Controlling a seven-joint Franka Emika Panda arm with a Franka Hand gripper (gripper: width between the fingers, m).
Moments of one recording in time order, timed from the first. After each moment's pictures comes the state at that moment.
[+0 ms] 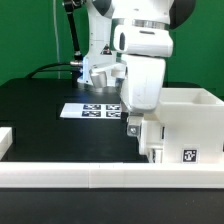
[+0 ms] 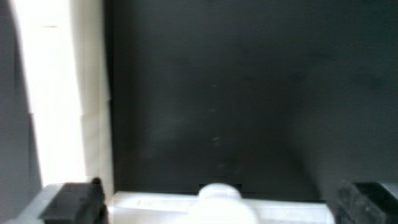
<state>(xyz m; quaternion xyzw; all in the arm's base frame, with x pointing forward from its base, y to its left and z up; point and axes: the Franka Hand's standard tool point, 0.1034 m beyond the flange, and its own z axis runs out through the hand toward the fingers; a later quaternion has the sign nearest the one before) 0.593 0.009 0.063 0.69 0.72 0.01 0.07</state>
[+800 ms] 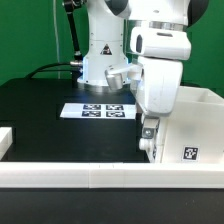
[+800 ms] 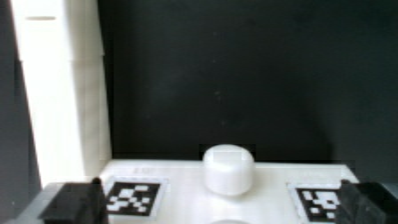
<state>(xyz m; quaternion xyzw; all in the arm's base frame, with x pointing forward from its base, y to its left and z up) 0.595 0.028 0.061 0.71 0.70 0.00 0.06</state>
